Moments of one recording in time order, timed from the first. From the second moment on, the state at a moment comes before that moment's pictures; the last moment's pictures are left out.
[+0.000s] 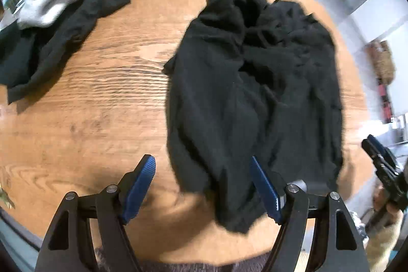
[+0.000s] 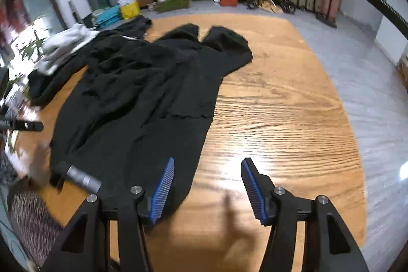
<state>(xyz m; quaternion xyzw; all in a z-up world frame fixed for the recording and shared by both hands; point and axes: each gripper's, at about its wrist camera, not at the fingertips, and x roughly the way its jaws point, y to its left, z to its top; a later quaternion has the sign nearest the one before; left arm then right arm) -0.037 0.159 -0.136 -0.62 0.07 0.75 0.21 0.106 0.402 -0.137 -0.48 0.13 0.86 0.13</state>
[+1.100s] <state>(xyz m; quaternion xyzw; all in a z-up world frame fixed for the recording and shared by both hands) -0.020 0.155 -0.103 -0.57 0.07 0.79 0.19 0.095 0.366 -0.135 -0.45 0.10 0.88 0.10</state>
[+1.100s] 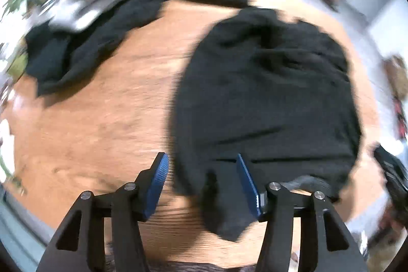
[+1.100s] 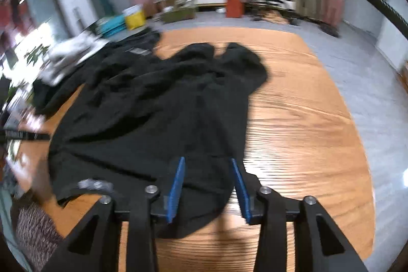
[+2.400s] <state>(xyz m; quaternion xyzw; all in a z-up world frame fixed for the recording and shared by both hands) 0.050 0.217 -0.157 -0.61 0.13 0.75 0.22 0.101 0.316 -0.172 -0.52 0.06 0.85 0.07</state>
